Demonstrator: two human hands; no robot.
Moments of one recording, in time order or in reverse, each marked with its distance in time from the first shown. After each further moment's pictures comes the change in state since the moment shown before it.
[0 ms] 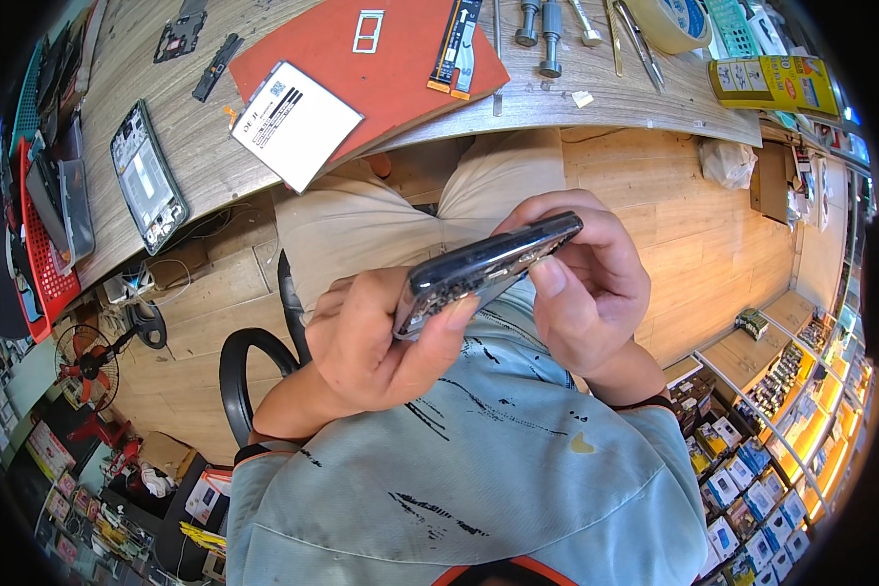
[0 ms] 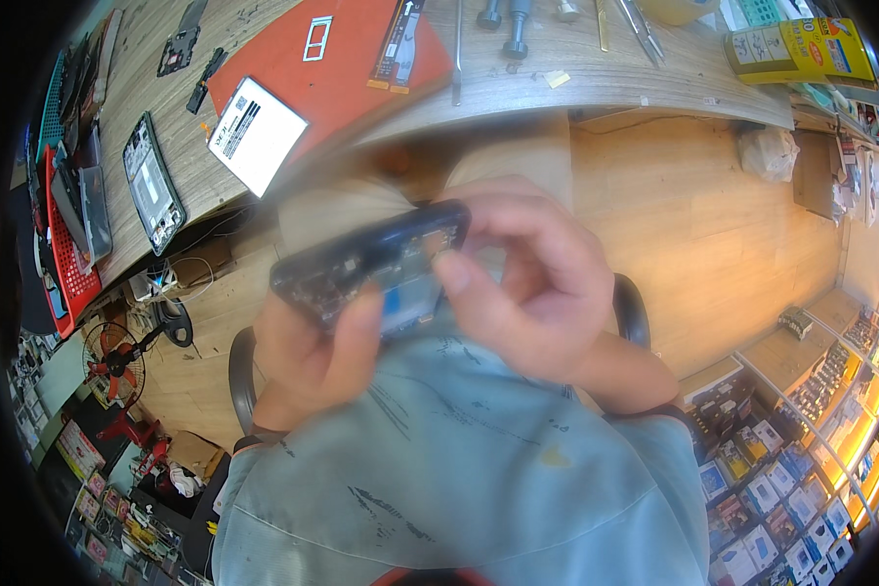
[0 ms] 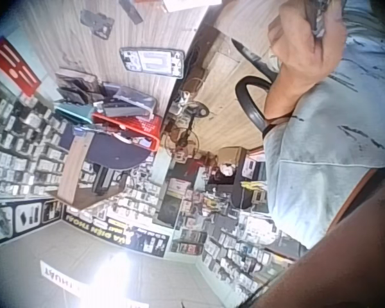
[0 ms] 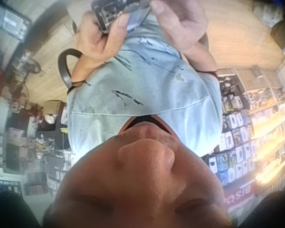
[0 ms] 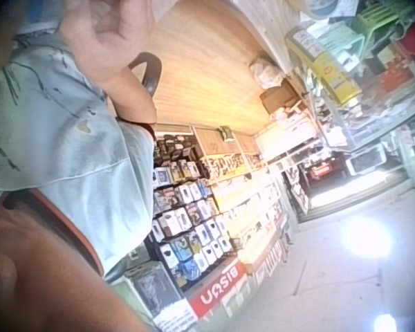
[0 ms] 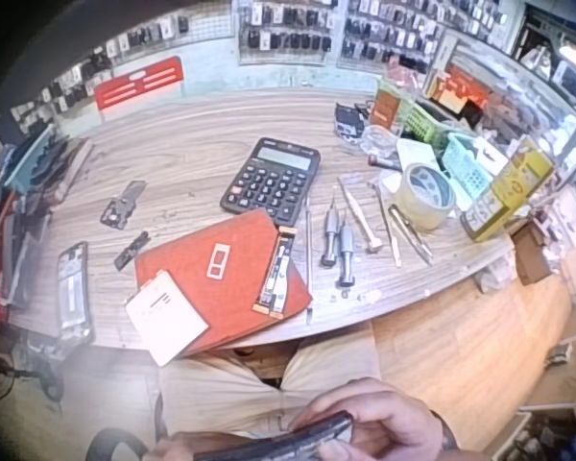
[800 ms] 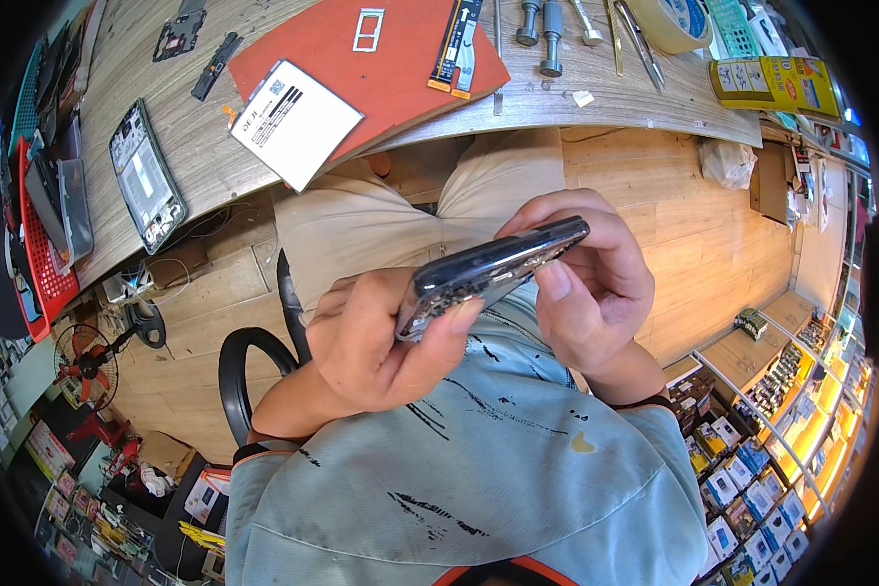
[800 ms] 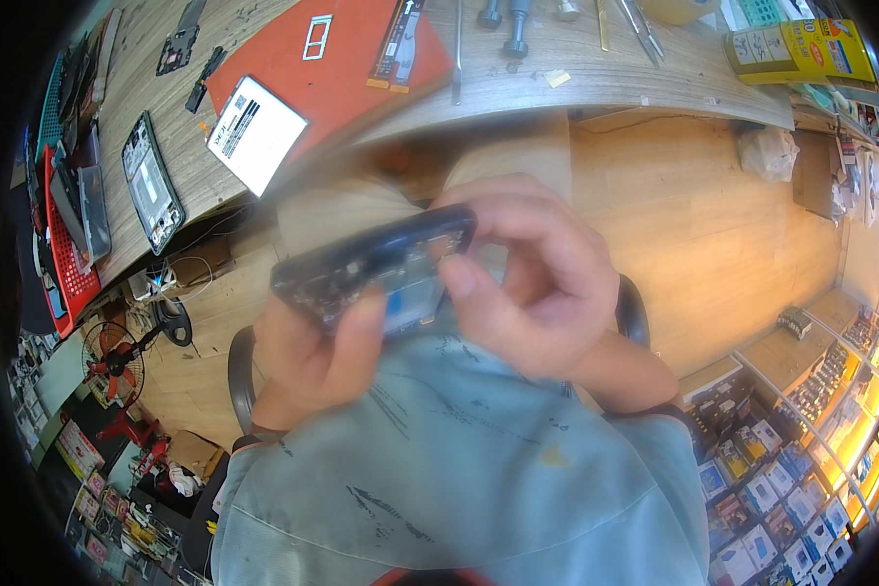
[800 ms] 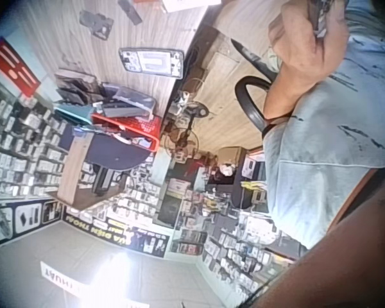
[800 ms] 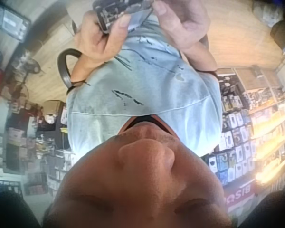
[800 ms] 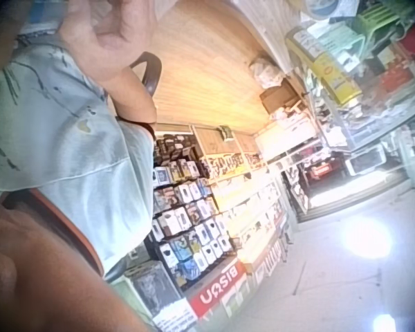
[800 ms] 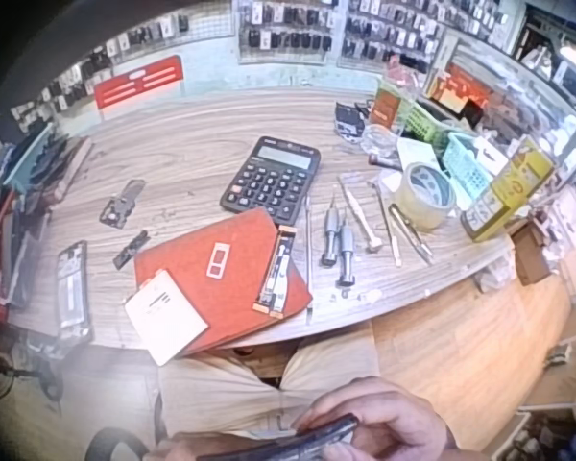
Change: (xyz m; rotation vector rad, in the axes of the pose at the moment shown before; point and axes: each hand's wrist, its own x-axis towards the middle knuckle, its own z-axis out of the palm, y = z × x) left_hand 0.002 0.000 0.001 -0.018 0.001 0.009; right_hand 0.002 -0.001 -0.006 -0.041 -0.047 -0.019
